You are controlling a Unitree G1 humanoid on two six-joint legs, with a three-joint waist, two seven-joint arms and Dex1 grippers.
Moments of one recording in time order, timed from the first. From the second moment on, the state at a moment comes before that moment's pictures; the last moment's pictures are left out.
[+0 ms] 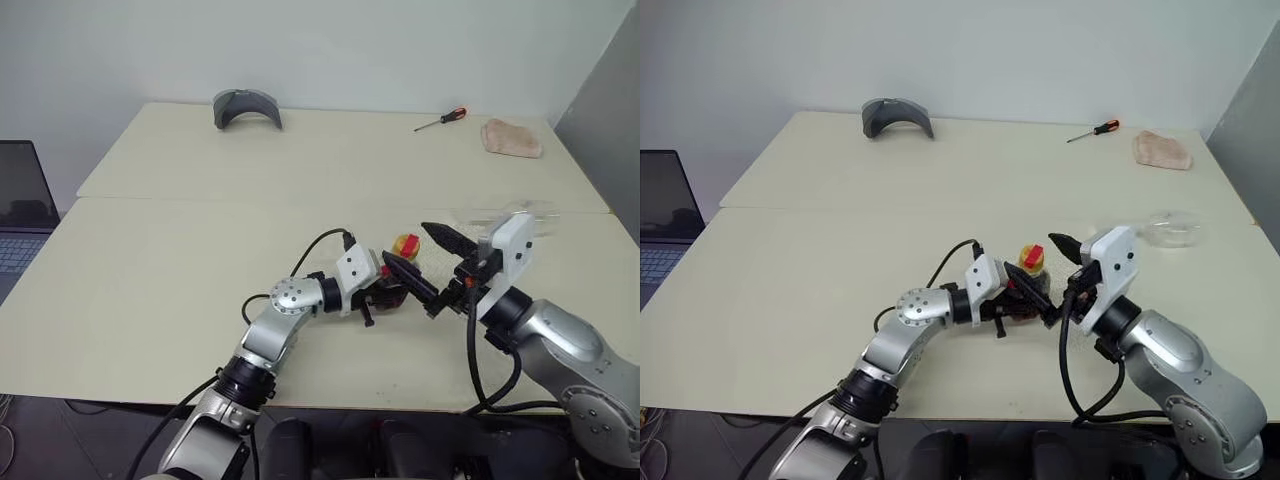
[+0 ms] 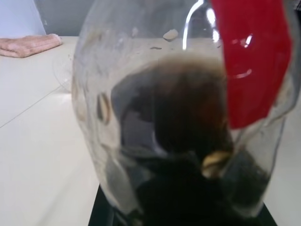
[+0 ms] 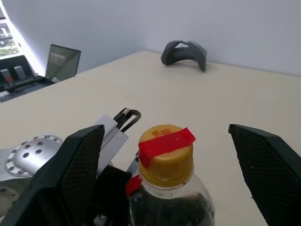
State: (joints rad) left arm -0.48 0.17 -0.34 0.13 -0.13 0.10 -0.86; right arm -0.14 -0.45 -0.04 -0.87 0.70 0.78 0.17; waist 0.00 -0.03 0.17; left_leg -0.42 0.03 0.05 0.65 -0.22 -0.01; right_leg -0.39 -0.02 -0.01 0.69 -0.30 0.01
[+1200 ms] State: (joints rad) left arm -0.44 0.20 -0.35 0.12 -0.11 0.11 -0.86; right arm -0.45 -0.73 0.06 -0.32 0.65 0.57 0.93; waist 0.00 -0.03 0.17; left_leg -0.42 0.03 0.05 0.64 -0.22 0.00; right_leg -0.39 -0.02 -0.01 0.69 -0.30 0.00
